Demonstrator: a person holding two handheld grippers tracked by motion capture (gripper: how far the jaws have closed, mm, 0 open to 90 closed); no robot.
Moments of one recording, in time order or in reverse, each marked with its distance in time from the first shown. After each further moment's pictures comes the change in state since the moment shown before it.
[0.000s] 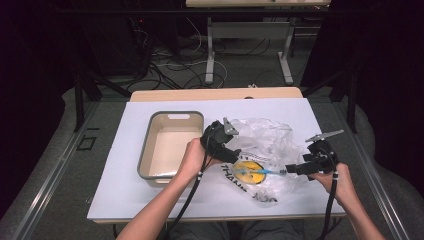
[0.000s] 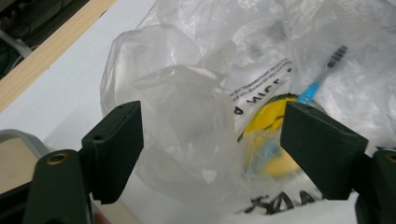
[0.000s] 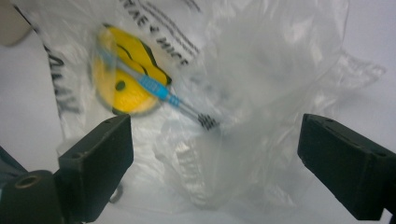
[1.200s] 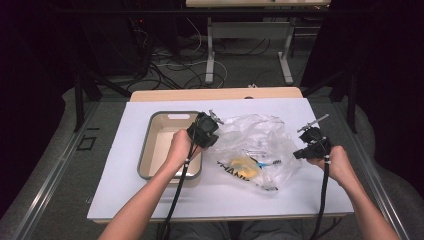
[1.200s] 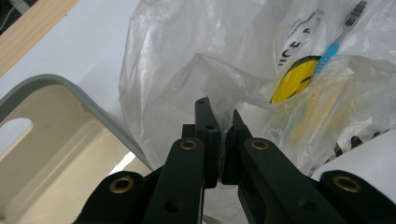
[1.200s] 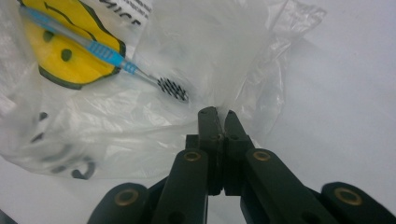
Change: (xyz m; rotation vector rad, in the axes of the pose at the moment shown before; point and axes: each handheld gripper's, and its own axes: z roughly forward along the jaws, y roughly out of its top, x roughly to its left) left arm 0.048 -0.016 -0.002 0.136 -0.006 -0.077; right arm -0.015 0.040 0.015 0.173 -0.113 -0.101
